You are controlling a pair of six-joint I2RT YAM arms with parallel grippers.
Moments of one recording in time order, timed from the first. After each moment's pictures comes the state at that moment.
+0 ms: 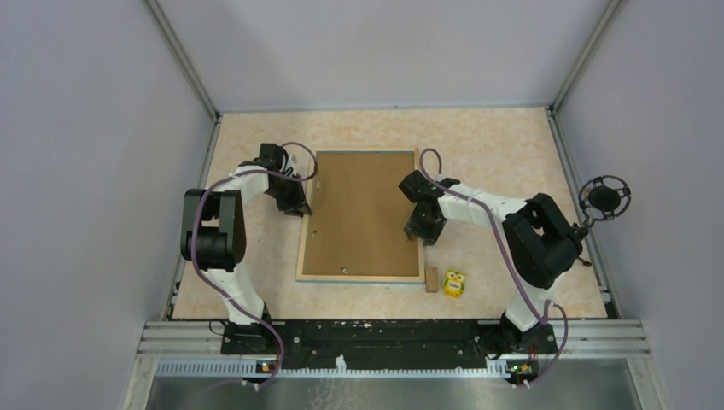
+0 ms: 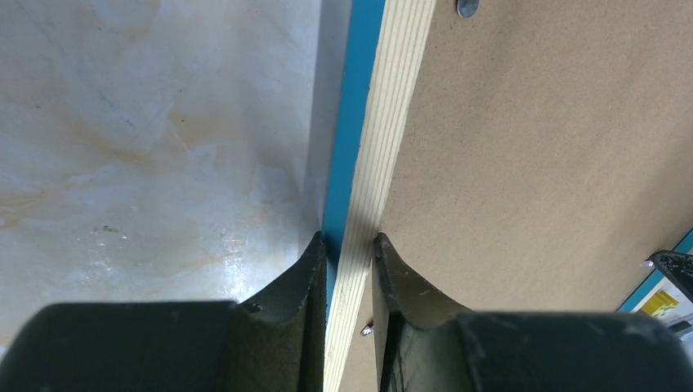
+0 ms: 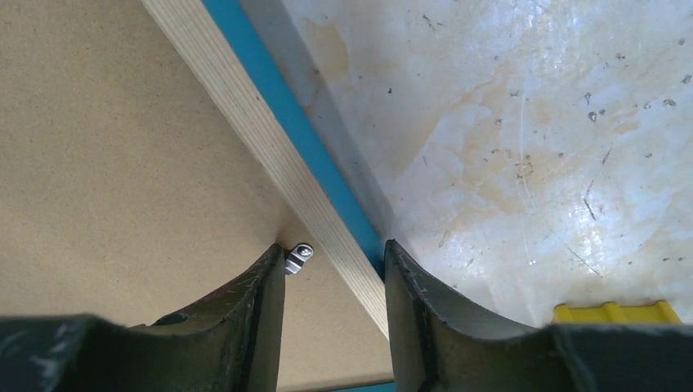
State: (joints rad) left arm -0.05 1.84 1.17 -0.56 0.33 -0.30; right arm 0.67 1.76 1.13 -0.72 0.18 1.15
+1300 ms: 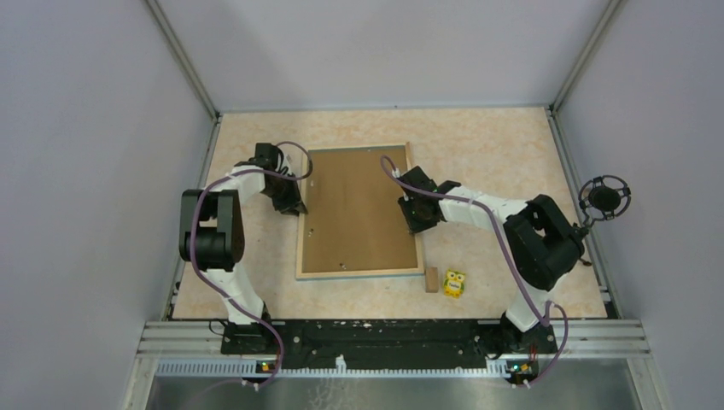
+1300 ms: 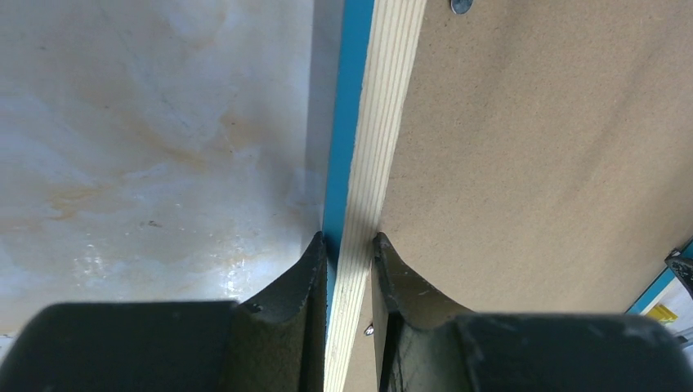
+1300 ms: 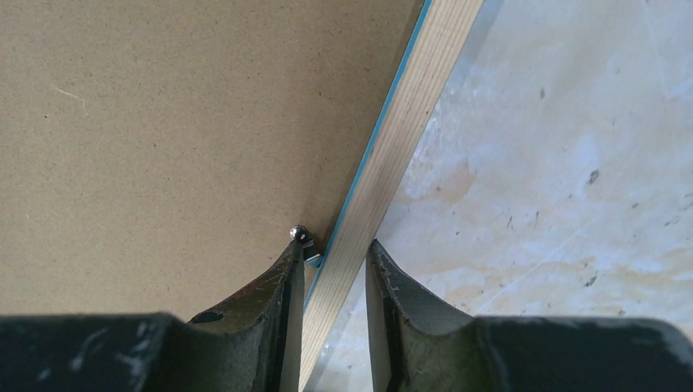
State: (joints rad) left arm -0.04 1.84 1.17 -0.56 0.31 -0.31; right arm 0.68 1.75 1.09 -0.50 0.12 0.27
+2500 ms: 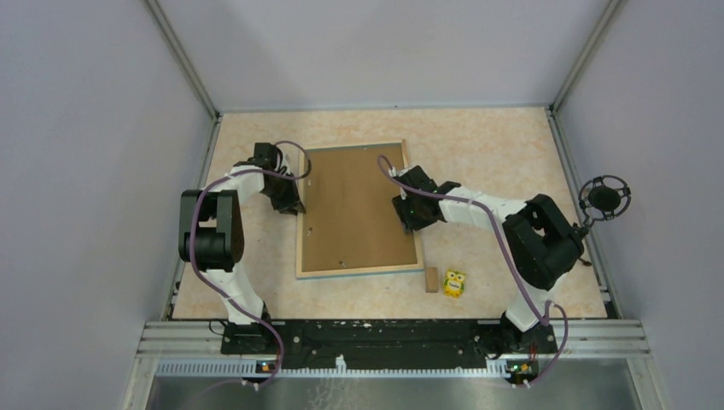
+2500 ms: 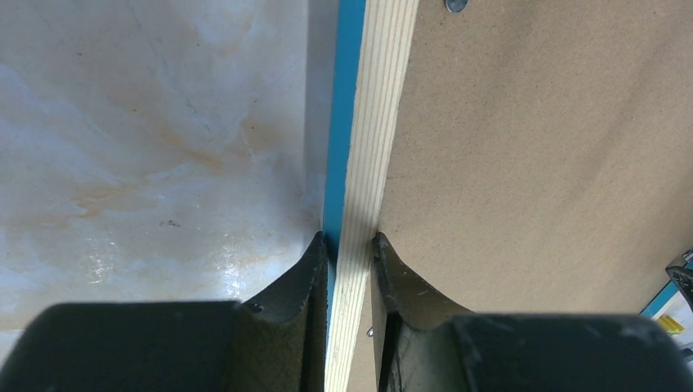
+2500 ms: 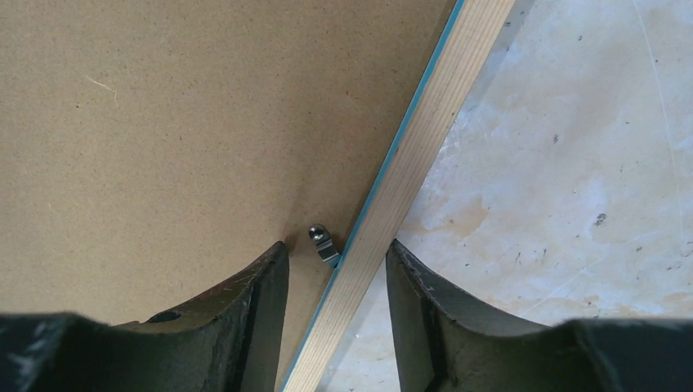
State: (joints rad) left arm -0.03 1.83 1.17 -0.56 0.29 -0.31; right arm 0.68 1.75 1.09 -0.42 0.08 0.20
